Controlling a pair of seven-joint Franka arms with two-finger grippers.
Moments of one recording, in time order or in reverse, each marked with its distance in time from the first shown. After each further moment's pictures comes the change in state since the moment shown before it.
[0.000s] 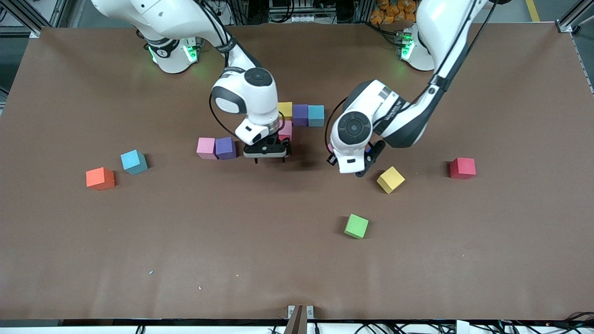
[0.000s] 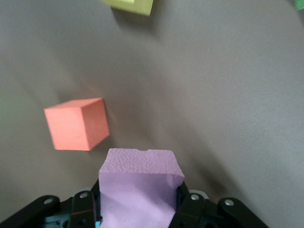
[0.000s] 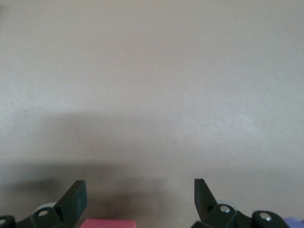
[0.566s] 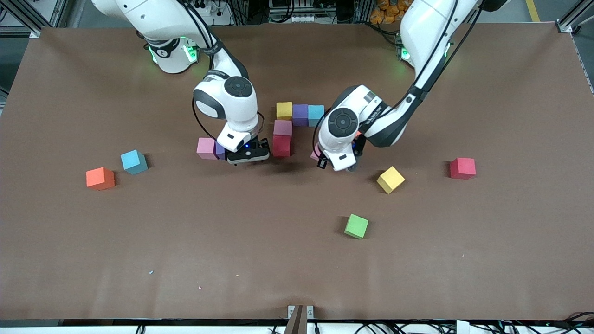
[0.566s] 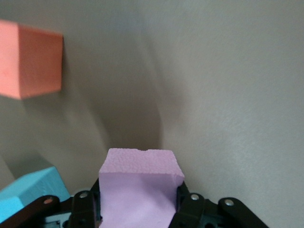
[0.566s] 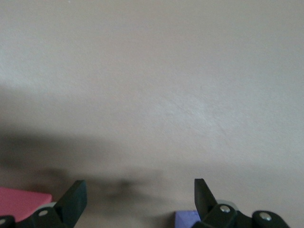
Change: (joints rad) left arm -0.070 0.072 0.005 -0.066 0.016 0.272 -0.317; right arm -0.073 -0.069 -0.004 -0.154 0.004 -0.011 -0.212
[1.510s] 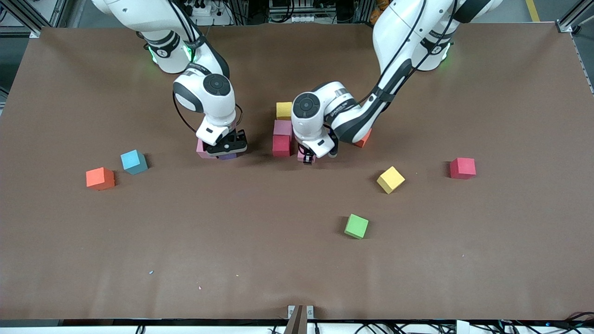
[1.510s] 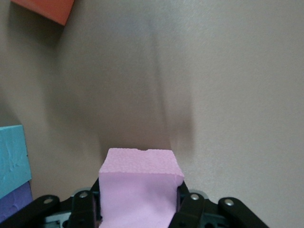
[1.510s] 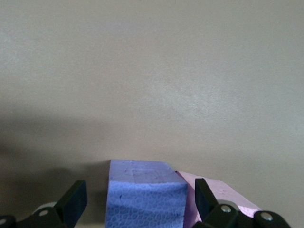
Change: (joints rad) left arm -0.121 0.086 0.005 0.048 0.234 0.043 -0.491; right arm -0.074 -0.094 -0.003 -0.209 0.002 0.041 -0.079
